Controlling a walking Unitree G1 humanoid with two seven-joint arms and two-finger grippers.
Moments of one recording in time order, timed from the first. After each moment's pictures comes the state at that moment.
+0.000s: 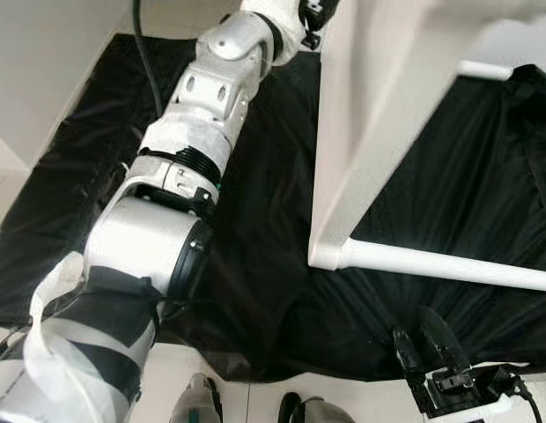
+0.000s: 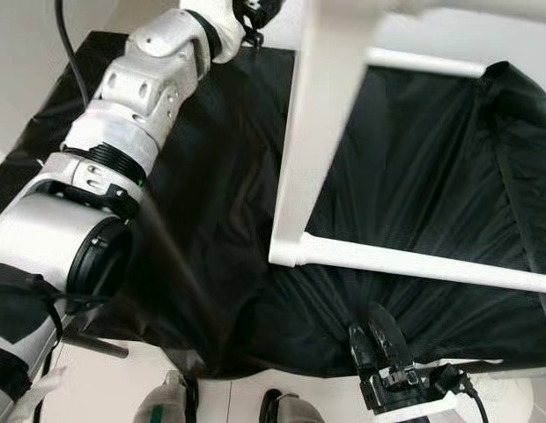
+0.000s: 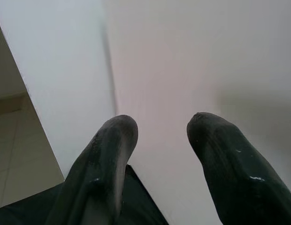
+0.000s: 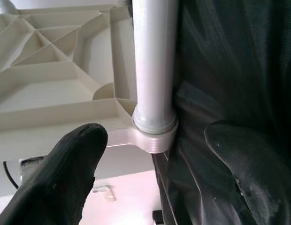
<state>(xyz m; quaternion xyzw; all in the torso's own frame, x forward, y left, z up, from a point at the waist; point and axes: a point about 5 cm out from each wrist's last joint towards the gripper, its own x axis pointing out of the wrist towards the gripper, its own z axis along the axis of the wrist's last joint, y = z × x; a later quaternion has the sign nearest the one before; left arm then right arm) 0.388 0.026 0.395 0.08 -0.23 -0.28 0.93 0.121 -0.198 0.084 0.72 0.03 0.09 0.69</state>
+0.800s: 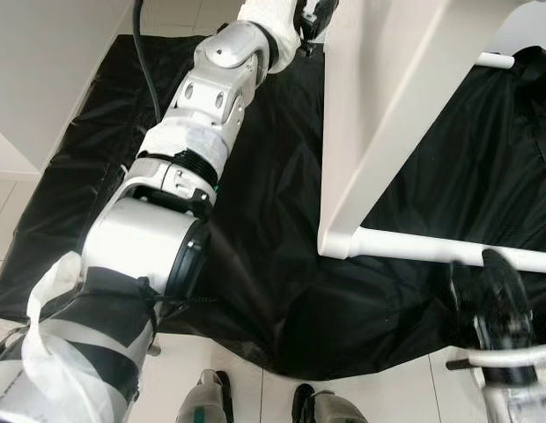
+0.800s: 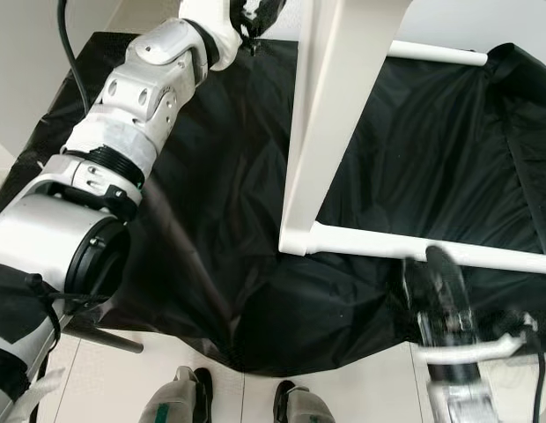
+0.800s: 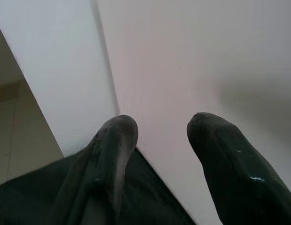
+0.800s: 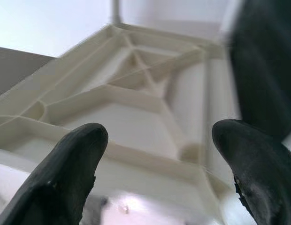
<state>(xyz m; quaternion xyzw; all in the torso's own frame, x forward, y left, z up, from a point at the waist) 0.399 0.046 0.365 0.09 -0.20 -0.27 0.94 0.194 -0.233 0.174 0.60 -0.19 0.22 0.75</state>
